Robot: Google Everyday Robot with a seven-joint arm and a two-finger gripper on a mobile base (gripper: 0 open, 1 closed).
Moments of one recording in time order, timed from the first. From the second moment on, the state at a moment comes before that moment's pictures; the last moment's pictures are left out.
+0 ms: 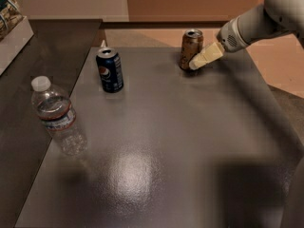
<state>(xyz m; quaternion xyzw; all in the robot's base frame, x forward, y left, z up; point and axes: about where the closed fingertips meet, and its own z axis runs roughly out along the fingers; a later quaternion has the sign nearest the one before) 0.725 -0.172 0.878 -0.43 0.81 0.14 0.37</state>
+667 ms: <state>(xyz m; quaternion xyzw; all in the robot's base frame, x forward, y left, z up) 0.726 -0.149 0.883 -0.44 0.79 0.20 0.39</state>
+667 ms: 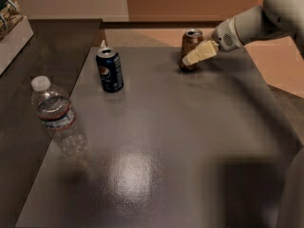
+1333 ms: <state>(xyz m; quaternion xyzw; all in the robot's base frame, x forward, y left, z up) 0.732 -0.145 0.895 -0.44 0.77 0.21 0.40</state>
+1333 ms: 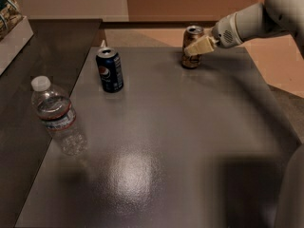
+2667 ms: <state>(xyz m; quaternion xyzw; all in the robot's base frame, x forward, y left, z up) 0.666 -0.034 0.908 -0.55 0.68 0.31 0.38</state>
